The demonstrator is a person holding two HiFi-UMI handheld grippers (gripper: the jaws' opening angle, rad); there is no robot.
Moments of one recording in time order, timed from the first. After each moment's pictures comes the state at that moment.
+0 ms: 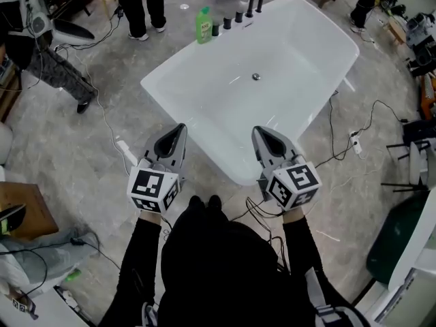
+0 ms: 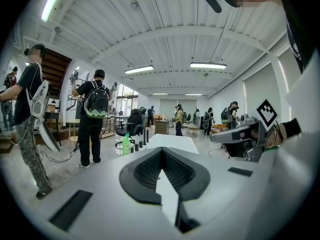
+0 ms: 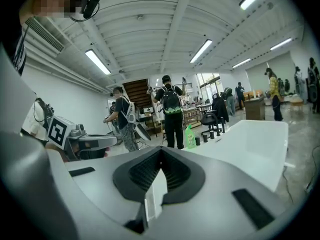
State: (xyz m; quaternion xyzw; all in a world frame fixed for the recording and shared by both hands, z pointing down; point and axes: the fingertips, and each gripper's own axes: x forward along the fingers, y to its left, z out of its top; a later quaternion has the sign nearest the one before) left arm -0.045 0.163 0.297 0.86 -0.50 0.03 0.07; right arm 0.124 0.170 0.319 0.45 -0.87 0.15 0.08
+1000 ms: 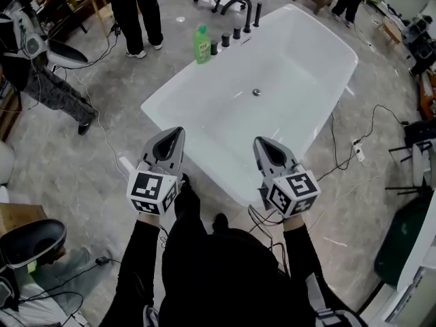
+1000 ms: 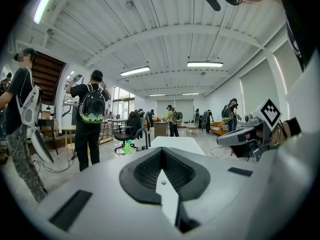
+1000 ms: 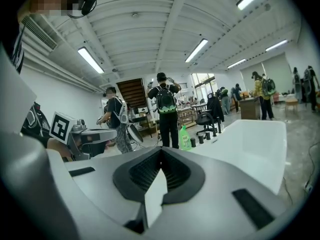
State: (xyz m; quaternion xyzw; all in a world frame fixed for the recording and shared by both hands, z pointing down) left arm -0.060 0.086 0.290 0.87 -0.49 0.04 0.04; right arm 0.121 0.112 0.328 0.48 -0.86 0.16 0.08
